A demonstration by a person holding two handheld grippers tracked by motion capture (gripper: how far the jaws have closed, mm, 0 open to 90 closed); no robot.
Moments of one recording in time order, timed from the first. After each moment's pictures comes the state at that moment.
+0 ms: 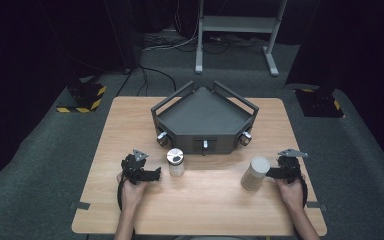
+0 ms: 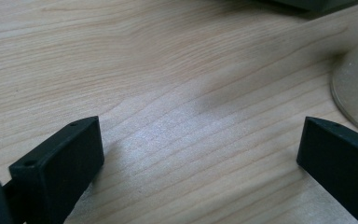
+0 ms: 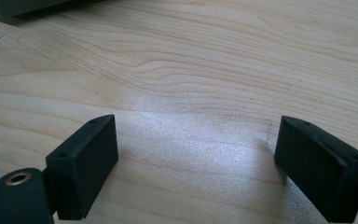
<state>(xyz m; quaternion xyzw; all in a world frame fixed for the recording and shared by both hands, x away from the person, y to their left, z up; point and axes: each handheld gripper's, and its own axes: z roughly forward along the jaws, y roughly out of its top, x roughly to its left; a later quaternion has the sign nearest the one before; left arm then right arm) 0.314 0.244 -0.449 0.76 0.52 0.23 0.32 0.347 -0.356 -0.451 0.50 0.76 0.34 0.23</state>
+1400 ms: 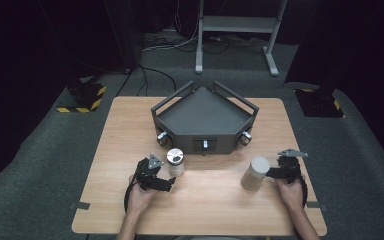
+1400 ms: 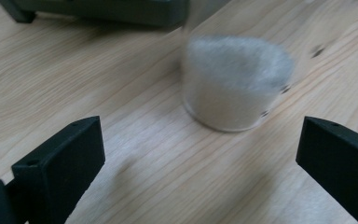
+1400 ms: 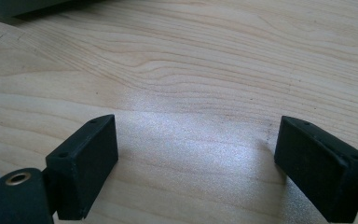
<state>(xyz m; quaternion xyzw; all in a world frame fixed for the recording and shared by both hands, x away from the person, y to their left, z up) 0.287 0.207 -0.476 0.69 0.51 0.17 0.48 0.347 -0.356 -0.451 0.50 0.76 0.34 0.23</state>
